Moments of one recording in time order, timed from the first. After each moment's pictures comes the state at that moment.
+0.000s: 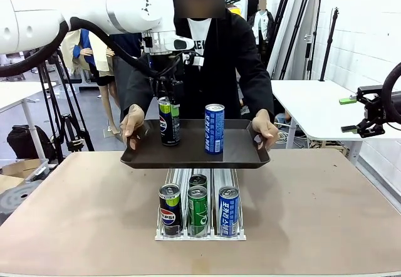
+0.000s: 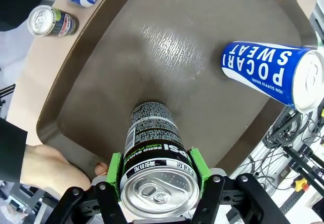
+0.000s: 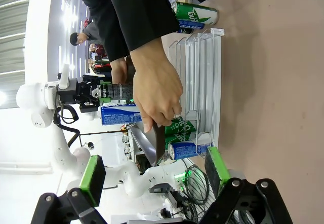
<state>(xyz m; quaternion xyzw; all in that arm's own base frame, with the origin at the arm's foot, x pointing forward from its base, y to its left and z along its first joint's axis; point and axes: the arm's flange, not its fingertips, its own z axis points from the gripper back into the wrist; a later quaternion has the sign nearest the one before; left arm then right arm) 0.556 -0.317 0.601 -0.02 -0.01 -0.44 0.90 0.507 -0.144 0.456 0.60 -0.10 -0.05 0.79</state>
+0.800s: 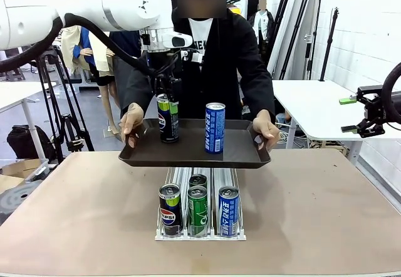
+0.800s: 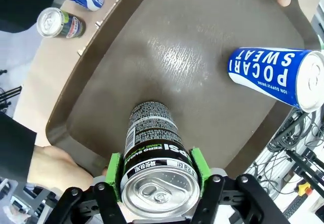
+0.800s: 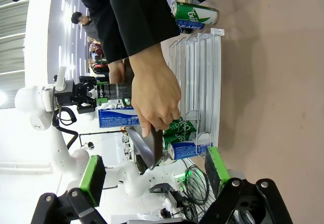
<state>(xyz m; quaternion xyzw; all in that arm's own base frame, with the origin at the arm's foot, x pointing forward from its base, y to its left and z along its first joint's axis) 0.549 -0.313 0.614 -0.02 -0.03 -0.44 0.90 0.507 -0.144 0.456 0.60 -0.10 -0.05 0.79</state>
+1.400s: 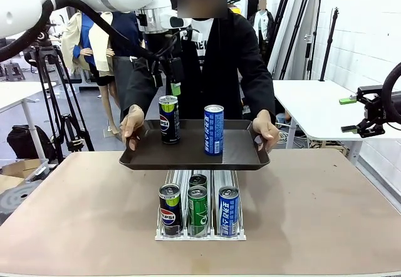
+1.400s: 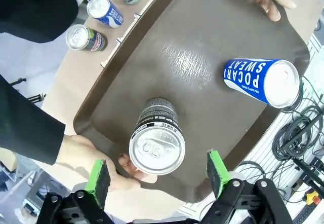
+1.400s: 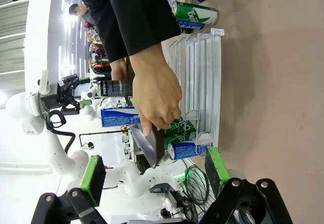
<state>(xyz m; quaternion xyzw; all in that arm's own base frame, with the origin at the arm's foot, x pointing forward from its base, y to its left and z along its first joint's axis) 0.541 -0.313 0.662 0.00 -0.08 -0.44 0.90 0.507 -0.144 0.456 0.60 -0.10 -0.05 0.79</state>
